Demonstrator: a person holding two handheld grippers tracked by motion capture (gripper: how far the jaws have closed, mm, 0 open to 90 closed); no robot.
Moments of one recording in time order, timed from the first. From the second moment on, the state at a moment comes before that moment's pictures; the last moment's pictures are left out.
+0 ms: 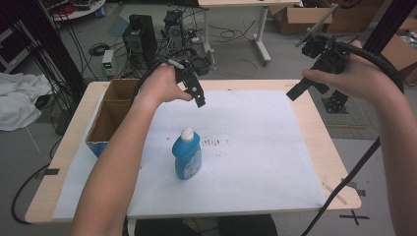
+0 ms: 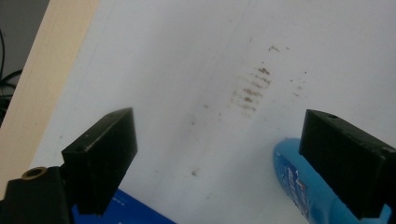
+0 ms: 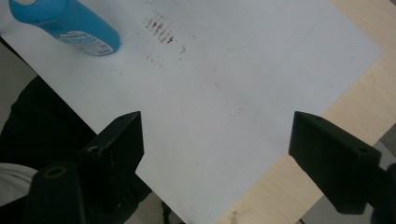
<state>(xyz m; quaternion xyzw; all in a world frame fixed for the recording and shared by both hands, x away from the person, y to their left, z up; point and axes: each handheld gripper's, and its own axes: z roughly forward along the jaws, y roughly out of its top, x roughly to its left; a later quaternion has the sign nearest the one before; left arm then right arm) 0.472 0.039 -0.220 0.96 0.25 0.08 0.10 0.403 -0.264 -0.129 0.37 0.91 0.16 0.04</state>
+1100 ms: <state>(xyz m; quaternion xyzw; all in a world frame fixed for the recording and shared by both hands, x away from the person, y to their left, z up) 0.472 0.043 -0.220 0.96 0.25 0.08 0.09 0.411 -0.258 -0.132 0.36 0.92 0.17 0.03</state>
